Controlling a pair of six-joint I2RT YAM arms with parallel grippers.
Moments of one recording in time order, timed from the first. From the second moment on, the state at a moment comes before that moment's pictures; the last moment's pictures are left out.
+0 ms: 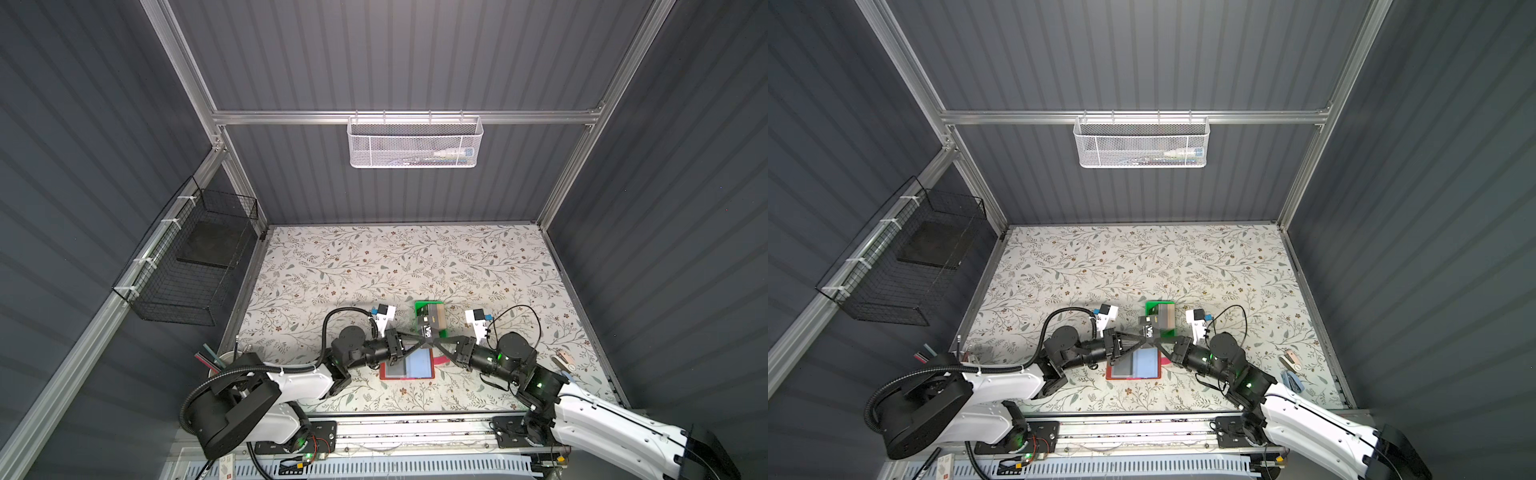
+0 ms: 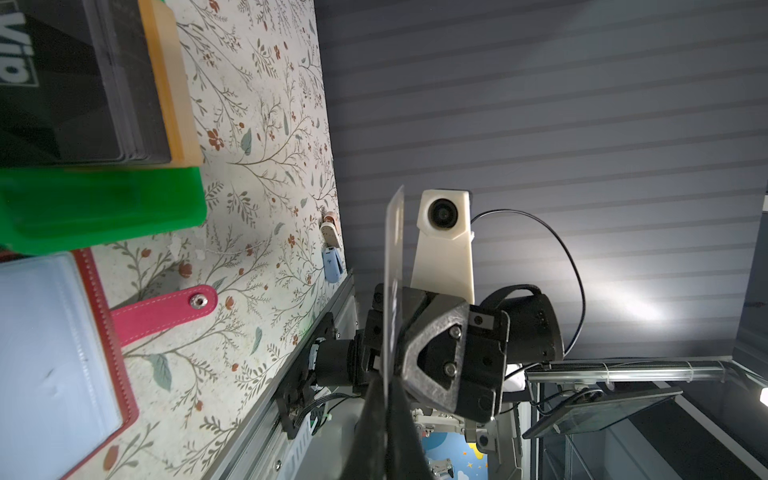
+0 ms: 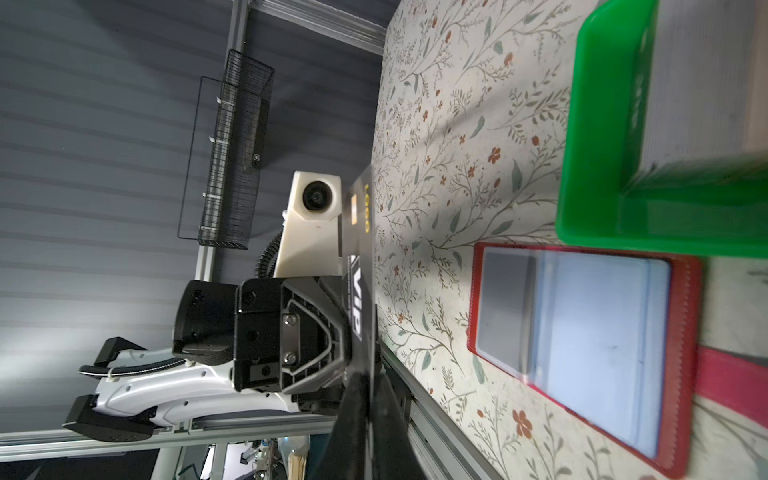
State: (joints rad) left arm -0.87 1.31 0.29 0.95 0.49 -1.39; right arm 0.82 0.70 0.22 0.25 -0.24 1.23
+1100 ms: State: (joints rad) left arm -0.76 1.07 0.32 0.06 0.54 -0.96; right arm 0.97 1.23 0.48 -0.21 -0.01 1.06
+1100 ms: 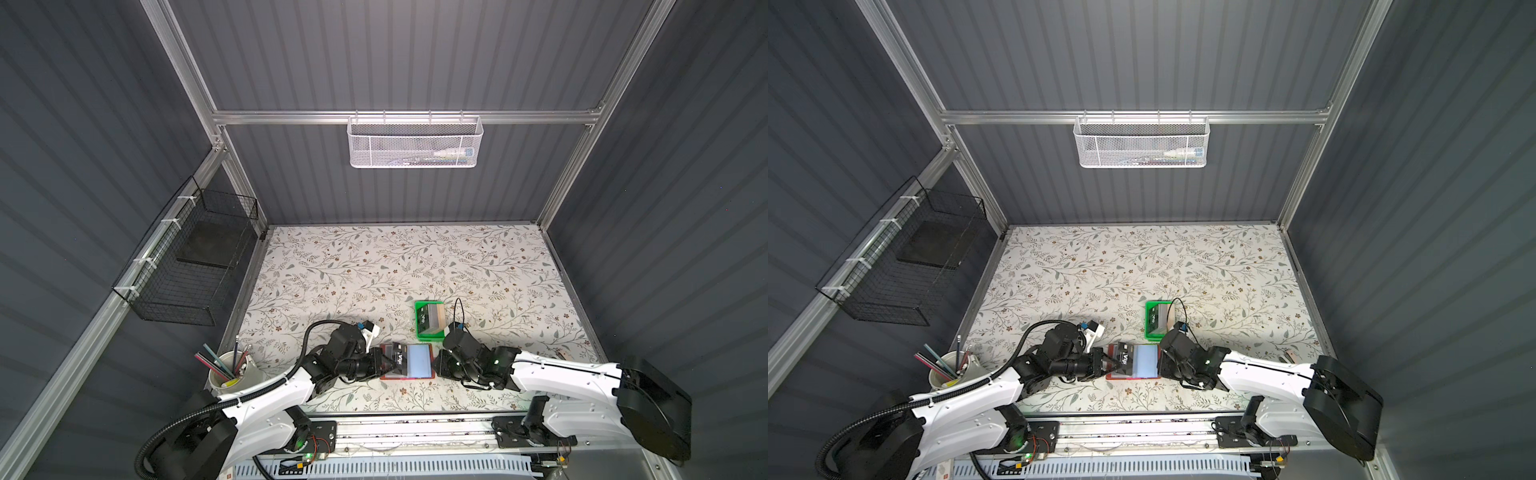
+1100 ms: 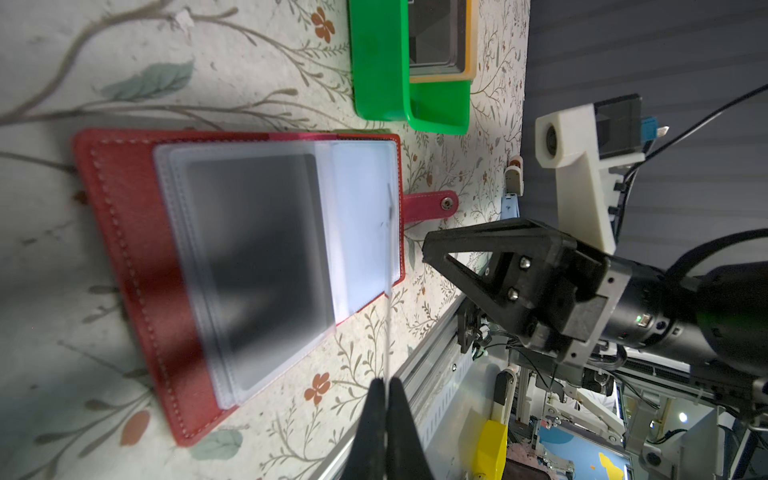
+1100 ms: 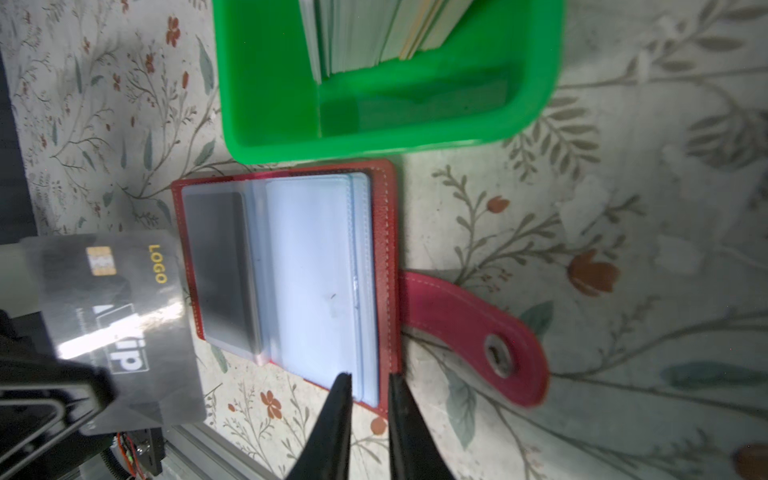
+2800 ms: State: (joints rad) left arm -0.76 1.29 0.28 0.26 0.51 -0.96; right arm 1.01 1.35 0.50 -0.19 0.03 1.05
